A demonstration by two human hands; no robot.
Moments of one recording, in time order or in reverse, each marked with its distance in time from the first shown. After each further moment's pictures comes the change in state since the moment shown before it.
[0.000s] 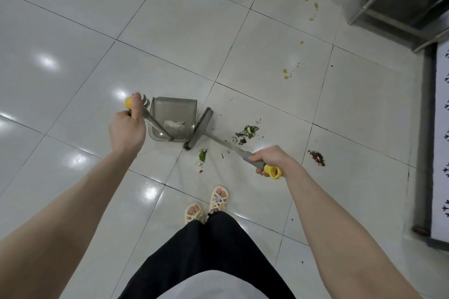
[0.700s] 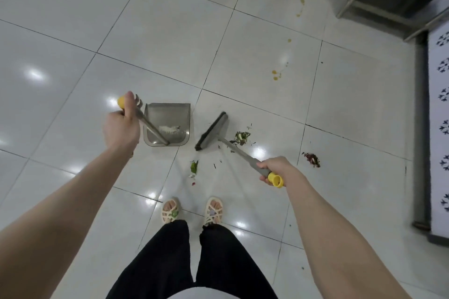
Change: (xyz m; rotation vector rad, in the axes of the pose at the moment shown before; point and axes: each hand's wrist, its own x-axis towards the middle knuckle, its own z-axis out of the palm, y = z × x) left_hand 0.047 0.068 0.070 -0.001 -0.046 -0.040; right_hand 0.051 -0.012 -0.066 0.181 0.093 0.171
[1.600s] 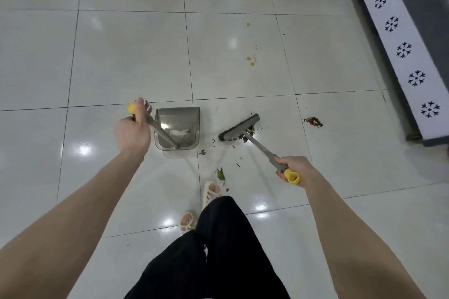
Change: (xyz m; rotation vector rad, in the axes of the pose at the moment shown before) left_hand 0.189 0.034 -0.077 0.073 -0.350 0.199; right_hand -0.073 -0.036 0.175 0.714 0.243 0.072
